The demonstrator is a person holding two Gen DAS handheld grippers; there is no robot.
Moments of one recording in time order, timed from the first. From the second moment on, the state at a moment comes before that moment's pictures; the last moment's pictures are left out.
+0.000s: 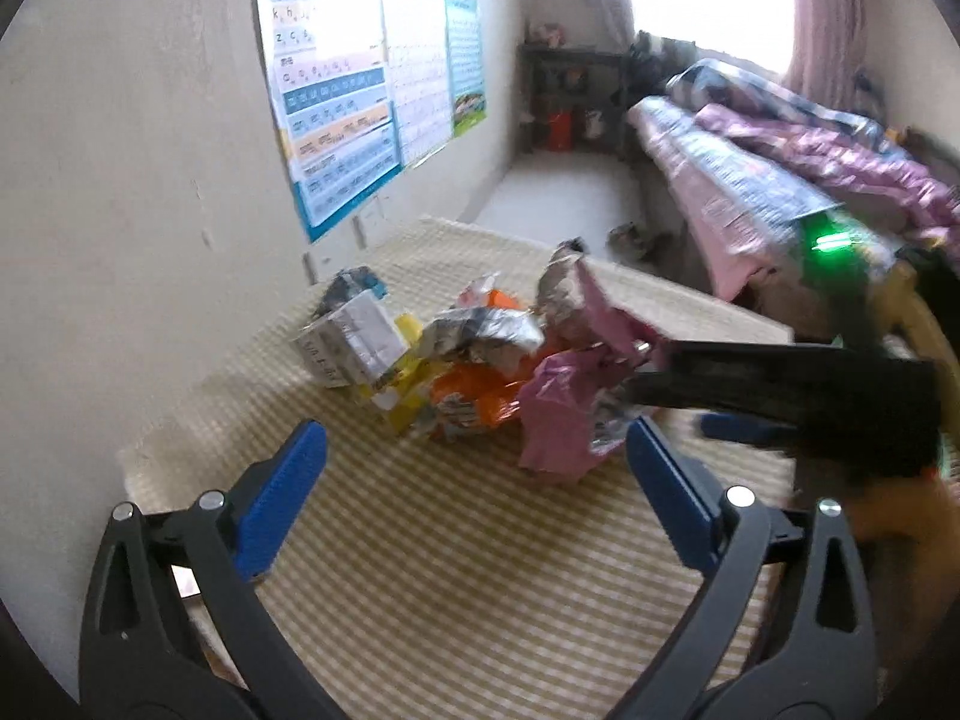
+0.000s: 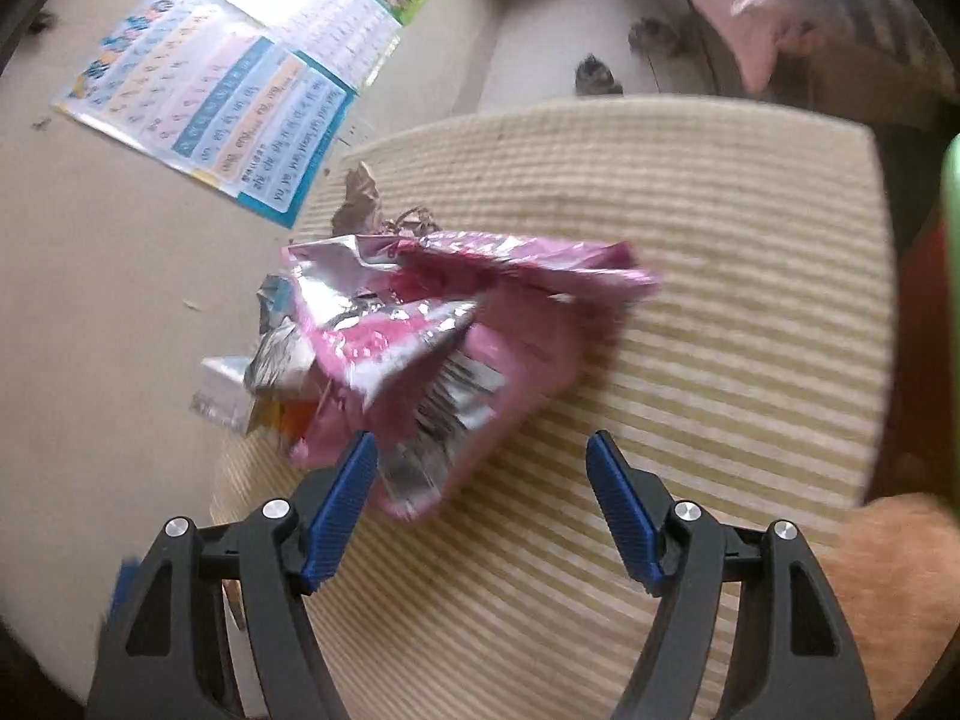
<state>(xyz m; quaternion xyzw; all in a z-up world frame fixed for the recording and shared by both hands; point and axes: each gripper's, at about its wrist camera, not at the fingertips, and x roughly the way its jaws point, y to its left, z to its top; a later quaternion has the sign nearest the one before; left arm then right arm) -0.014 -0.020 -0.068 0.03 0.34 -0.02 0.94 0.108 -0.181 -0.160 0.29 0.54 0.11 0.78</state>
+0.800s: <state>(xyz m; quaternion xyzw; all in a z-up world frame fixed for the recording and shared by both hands) 0.049 0.012 -0.083 -0.10 0.43 0.01 0.90 0.019 -0.212 -0.151 0.15 0.54 0.16 0.81</state>
